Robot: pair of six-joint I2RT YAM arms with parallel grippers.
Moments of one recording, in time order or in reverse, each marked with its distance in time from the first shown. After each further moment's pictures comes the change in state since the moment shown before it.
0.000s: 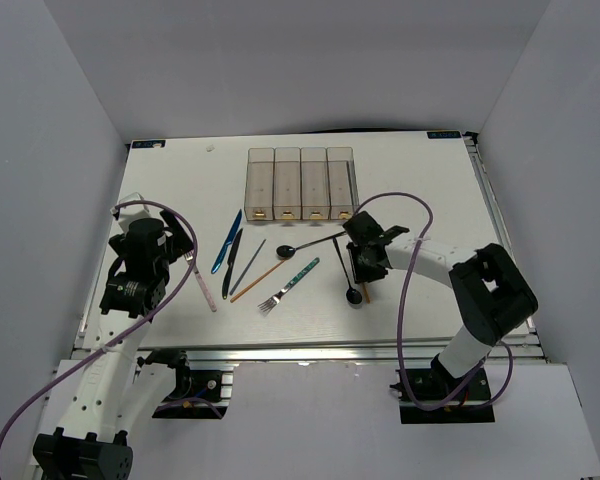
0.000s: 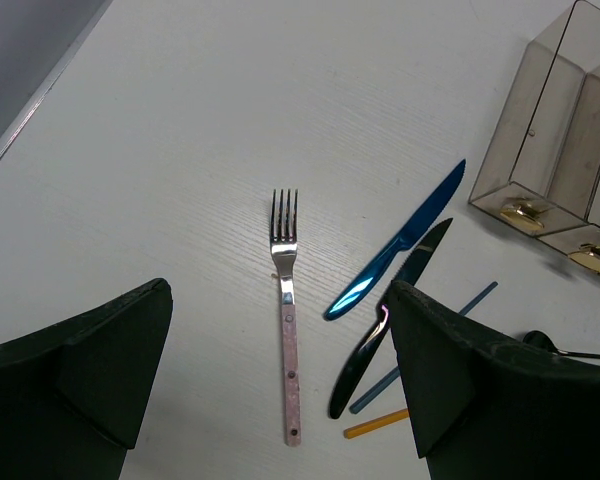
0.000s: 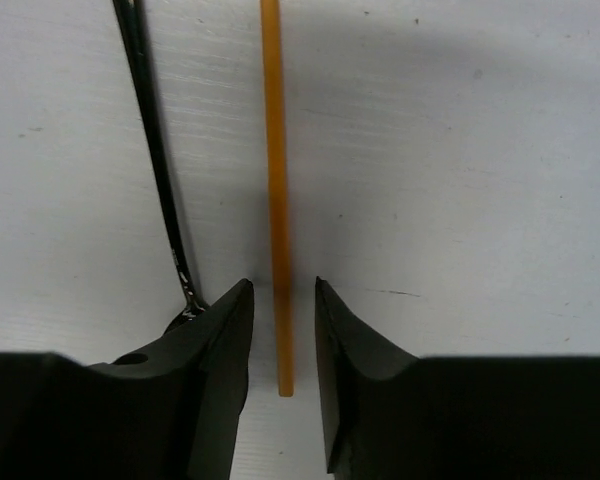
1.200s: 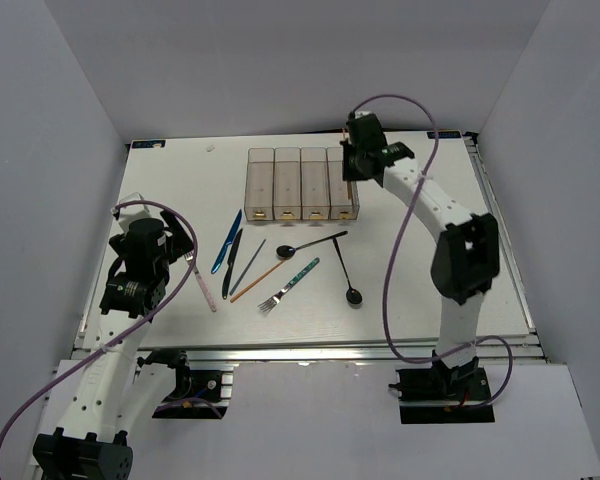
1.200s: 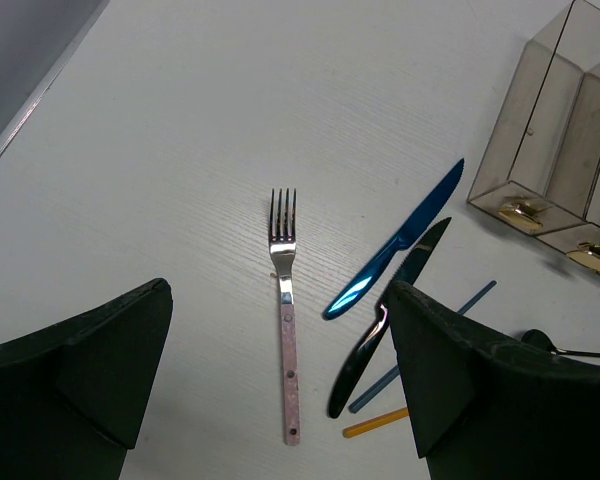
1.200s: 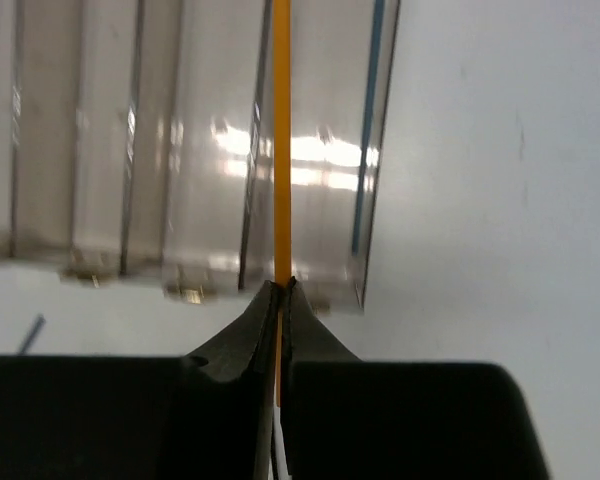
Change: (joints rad) left arm 0.000 0.000 0.000 0.000 0.004 0.000; right arm -0.154 0.280 0.807 -0.093 0.029 -0.092
